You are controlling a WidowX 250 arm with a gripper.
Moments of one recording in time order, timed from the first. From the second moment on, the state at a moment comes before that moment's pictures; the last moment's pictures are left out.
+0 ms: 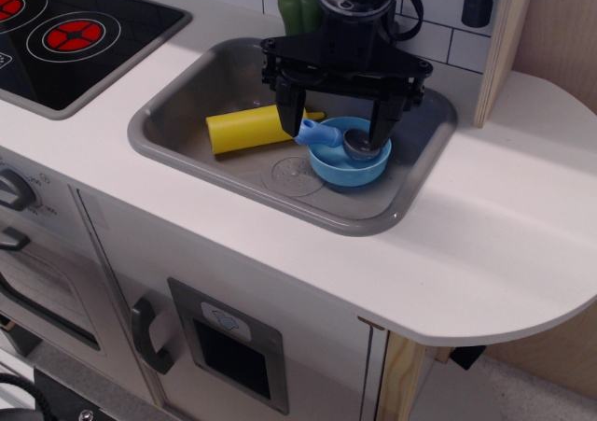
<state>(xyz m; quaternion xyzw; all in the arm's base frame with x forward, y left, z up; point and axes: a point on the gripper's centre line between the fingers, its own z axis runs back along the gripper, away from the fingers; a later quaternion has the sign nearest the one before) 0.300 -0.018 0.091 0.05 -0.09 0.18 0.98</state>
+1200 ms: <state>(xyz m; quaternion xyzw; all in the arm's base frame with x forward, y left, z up) 0.349 0.055 0.063 0.08 0.07 -0.30 0.95</state>
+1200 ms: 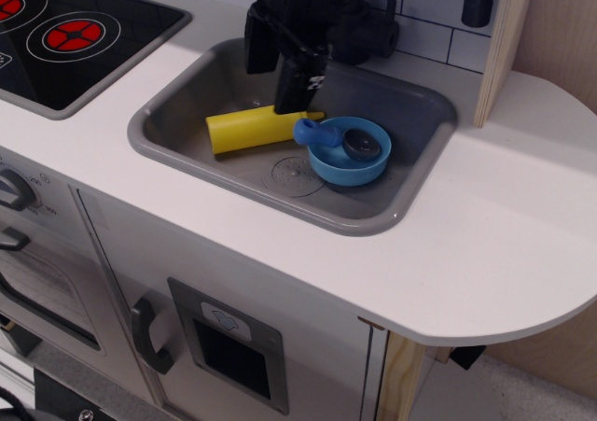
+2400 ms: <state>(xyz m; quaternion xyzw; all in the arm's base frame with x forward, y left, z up) 0.368 0.059 0.018 0.06 0.00 -0.38 0.93</state>
